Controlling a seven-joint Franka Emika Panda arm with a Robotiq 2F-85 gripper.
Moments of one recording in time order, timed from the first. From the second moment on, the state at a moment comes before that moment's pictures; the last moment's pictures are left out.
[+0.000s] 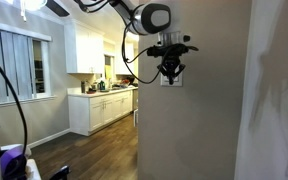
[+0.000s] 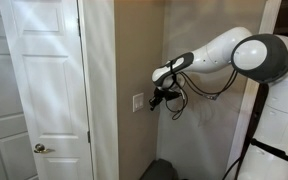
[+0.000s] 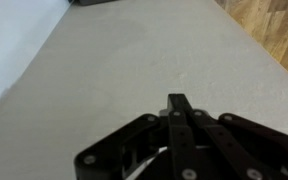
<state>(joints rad) 0.03 -0.03 -0.15 -2.15 0.28 2.44 -0.53</state>
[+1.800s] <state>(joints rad) -0.07 0.14 -0.03 -1.94 0.48 2.45 -0.53</state>
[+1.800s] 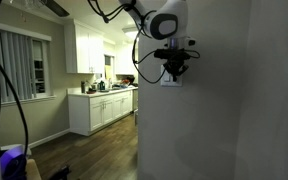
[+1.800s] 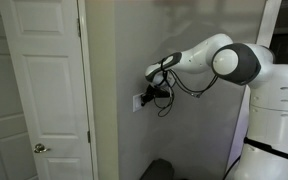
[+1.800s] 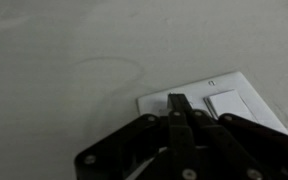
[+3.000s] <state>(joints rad) -0.17 -0.03 -0.18 -2.12 0.39 2.27 -0.63</state>
